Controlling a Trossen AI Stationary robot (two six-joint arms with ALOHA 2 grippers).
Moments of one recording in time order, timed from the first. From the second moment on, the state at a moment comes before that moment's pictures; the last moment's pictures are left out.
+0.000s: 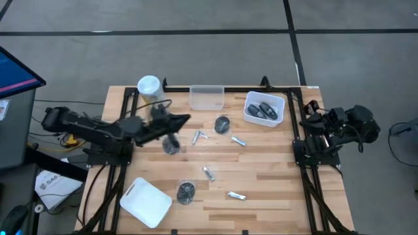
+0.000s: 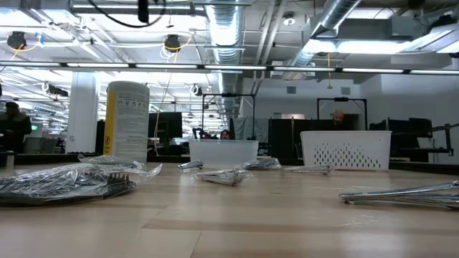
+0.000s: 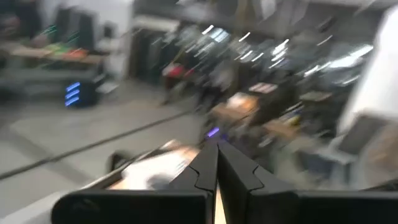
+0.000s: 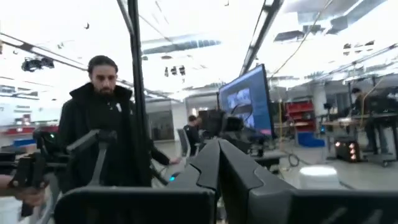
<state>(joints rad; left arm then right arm) -0.16 1.06 0.69 0.49 -0.62 -0.17 0.24 0.00 0.51 -0.11 0.13 0.05</state>
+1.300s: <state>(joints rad) -0.01 1.65 1.12 -0.52 -0.52 -0.66 0.24 0.01 0.01 0.23 -0.05 0.21</state>
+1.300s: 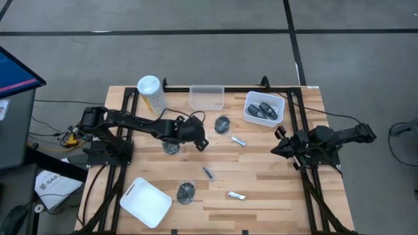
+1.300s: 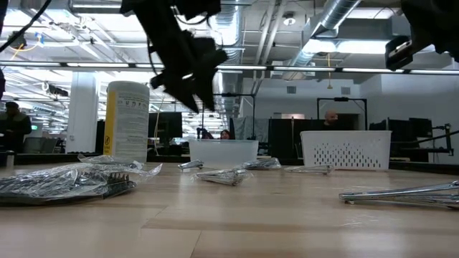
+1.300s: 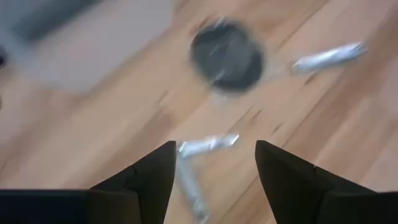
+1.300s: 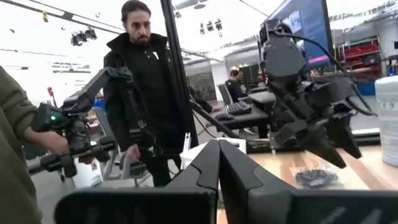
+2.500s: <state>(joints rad) 0.10 1.94 1.13 -0.52 -0.29 -0.74 0.24 0.01 0.01 0.23 -0.04 0.24</state>
